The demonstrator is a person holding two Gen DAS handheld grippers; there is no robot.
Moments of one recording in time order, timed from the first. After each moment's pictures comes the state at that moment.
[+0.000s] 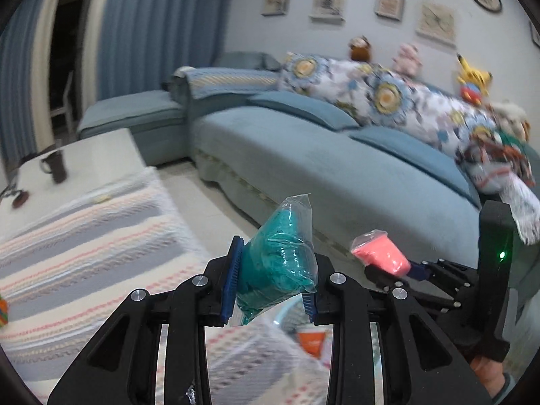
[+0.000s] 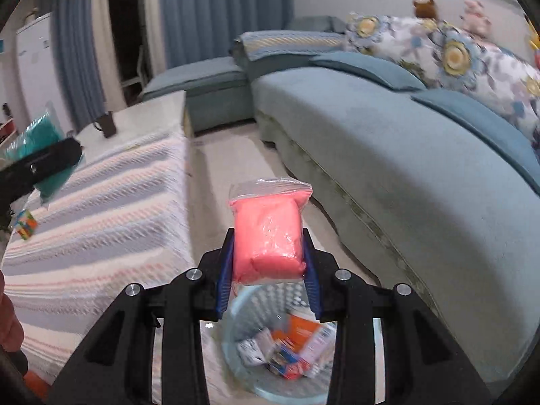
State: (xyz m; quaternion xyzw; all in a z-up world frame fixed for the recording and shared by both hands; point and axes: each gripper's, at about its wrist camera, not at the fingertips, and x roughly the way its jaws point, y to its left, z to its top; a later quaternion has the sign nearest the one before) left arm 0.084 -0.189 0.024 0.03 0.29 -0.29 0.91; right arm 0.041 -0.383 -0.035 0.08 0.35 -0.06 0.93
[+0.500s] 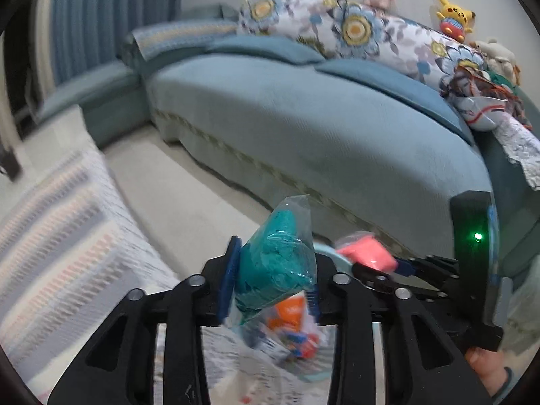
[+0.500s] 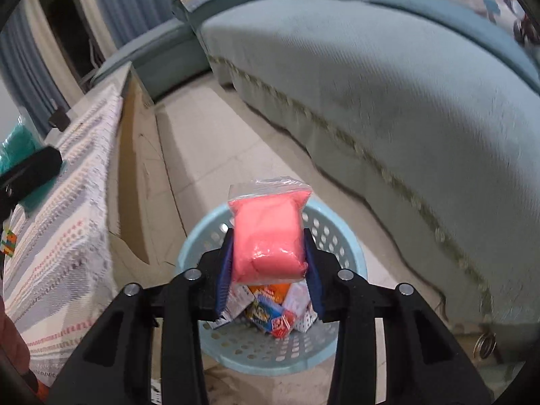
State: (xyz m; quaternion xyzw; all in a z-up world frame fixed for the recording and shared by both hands) left arm 0.099 -0.279 -0.057 0.09 0.38 -0.34 0.86; right arm 0.027 -0.450 -0.140 0.19 0.46 -0.10 0.86
